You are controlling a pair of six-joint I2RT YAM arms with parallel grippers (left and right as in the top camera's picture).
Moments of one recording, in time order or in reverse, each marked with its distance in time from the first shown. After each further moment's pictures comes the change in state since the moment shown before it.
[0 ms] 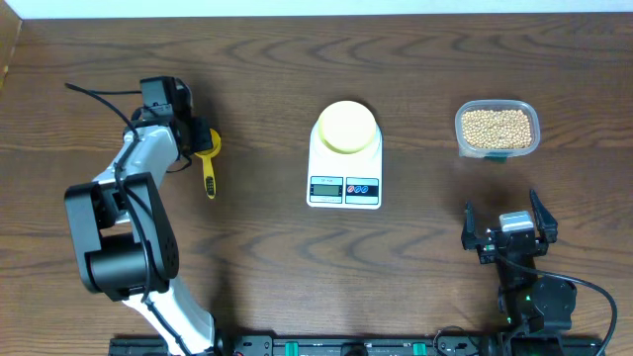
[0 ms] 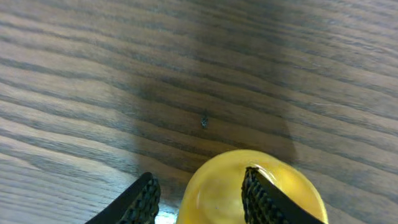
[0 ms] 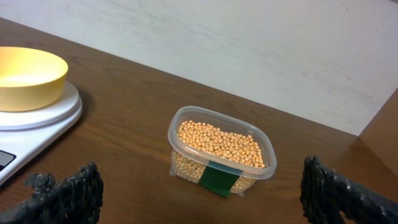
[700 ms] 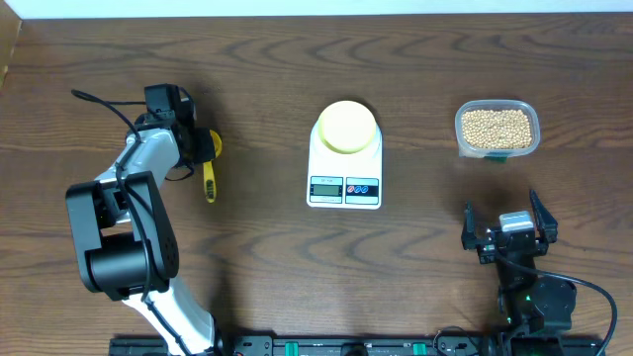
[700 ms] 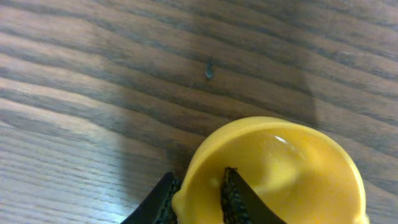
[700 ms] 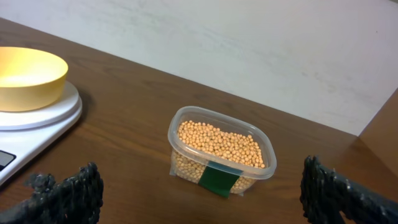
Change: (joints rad) left arm 0.000 0.002 -0.029 -0.060 0.002 -0.008; right arm 0.000 0.000 0.000 0.000 0.000 0.000
